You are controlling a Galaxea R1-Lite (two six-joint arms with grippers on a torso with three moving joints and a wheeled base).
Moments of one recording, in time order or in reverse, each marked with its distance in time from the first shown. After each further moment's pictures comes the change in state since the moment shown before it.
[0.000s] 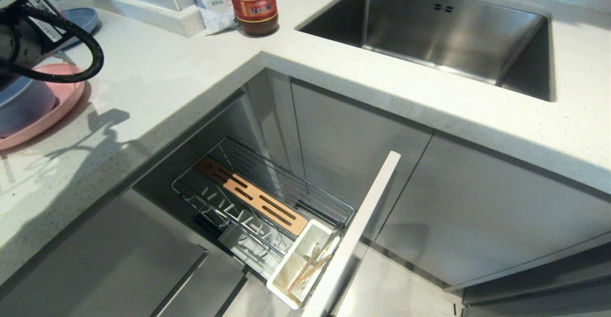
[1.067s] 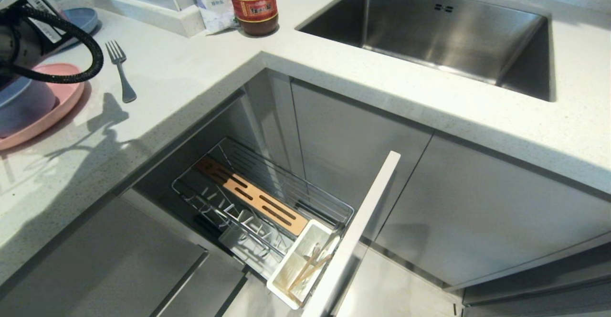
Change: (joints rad) left arm 0.006 0.000 0.000 0.001 0.000 0.001; right arm 0.000 0.000 0.000 0.000 0.000 0.000
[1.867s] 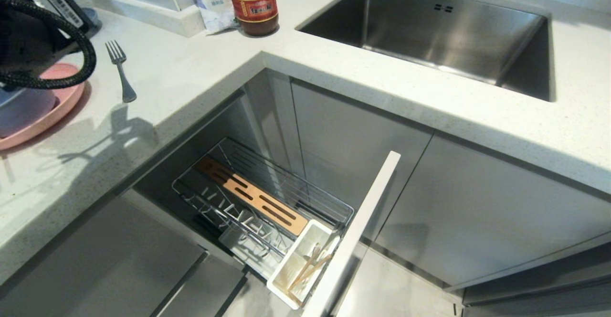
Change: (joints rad) left arm -0.144 -0.065 0.046 0.006 -0.178 0.015; right arm 0.000 0.000 0.000 0.000 0.000 0.000
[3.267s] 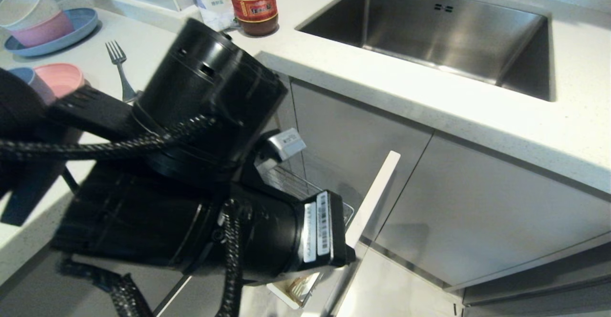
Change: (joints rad) left arm -0.672 0.204 0.150 0.256 -0.705 -0.374; right arm 0.000 0.000 0.000 0.000 0.000 0.000
